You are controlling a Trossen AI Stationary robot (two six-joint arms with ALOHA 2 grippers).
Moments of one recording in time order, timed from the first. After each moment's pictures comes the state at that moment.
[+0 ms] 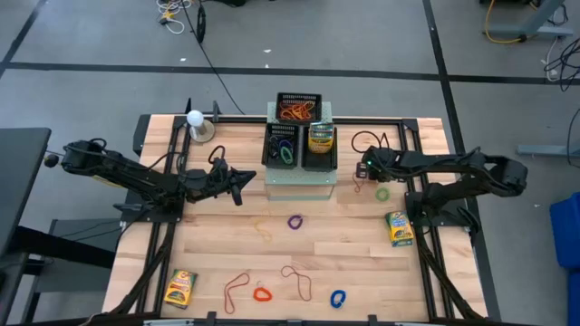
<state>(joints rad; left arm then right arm) -0.10 1.08 0.21 0.78 -0.55 -0.48 -0.49 1.24 0.44 -0.48 0.23 1.10</state>
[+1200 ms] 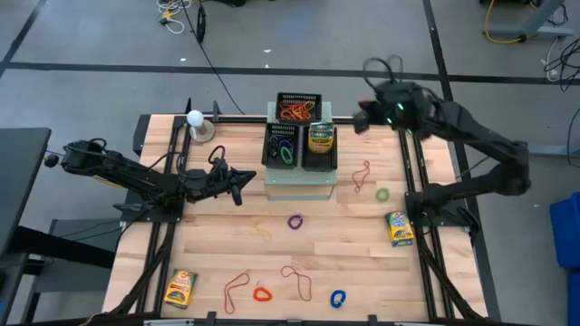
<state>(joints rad) -0.10 1.08 0.21 0.78 -0.55 -0.48 -0.37 1.19 1.47 -0.88 0.44 0.40</state>
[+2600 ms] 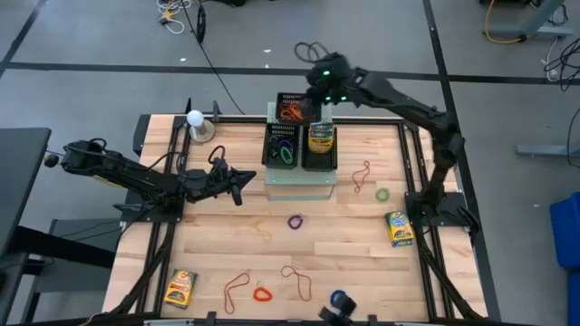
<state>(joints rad) -0.10 1.08 0.21 0.78 -0.55 -0.48 -0.53 1.83 1.91 -0.77 0.08 0.06</state>
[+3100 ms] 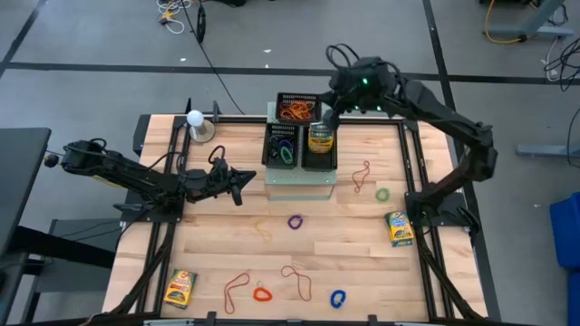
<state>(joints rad) -0.10 1.08 0.21 0.78 -0.55 -0.48 -0.44 1.53 1.80 -0.79 0.07 -0.06</state>
